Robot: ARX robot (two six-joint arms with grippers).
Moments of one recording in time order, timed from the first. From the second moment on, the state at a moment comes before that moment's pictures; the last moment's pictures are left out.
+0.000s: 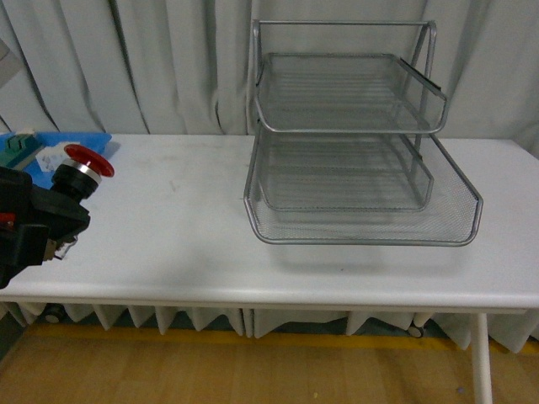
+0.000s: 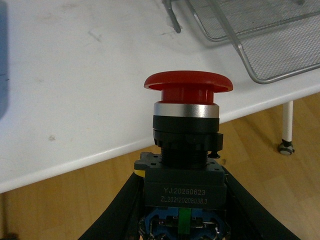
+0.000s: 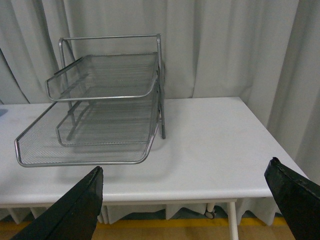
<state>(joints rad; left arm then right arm) -0.15 1.30 0.57 0.12 0.14 0.13 0.00 0.00 0.01 0.00 0.00 0.00</state>
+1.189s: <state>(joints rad) -0.62 2.15 1.53 -0.13 0.01 0.15 0.00 0.00 0.01 0.00 0.00 0.00</state>
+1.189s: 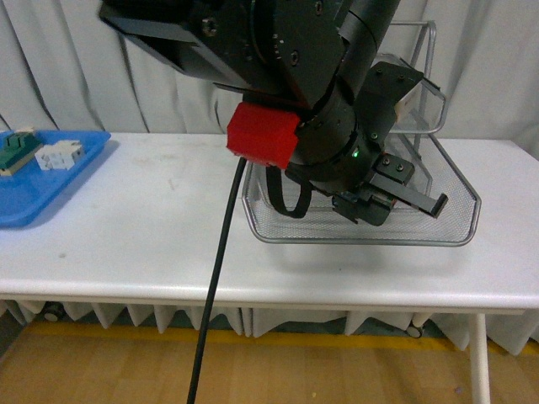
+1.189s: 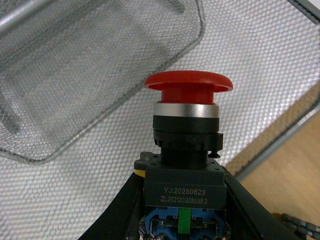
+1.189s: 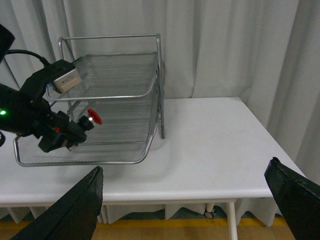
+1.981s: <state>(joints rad) -0.55 2.34 1.84 -0.28 0.03 -0.02 0.00 0.00 0.01 0.00 0.00 0.00</state>
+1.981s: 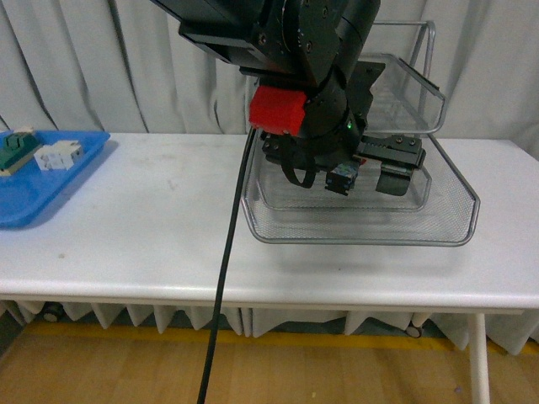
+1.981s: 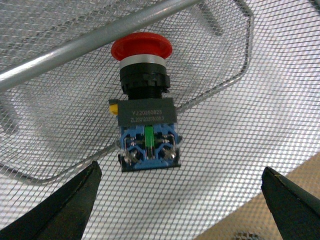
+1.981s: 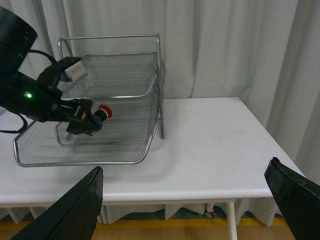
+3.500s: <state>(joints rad) -0.10 0.62 0.11 0.51 -0.10 0.00 0.00 0.00 0.01 0.00 0.00 0.00</state>
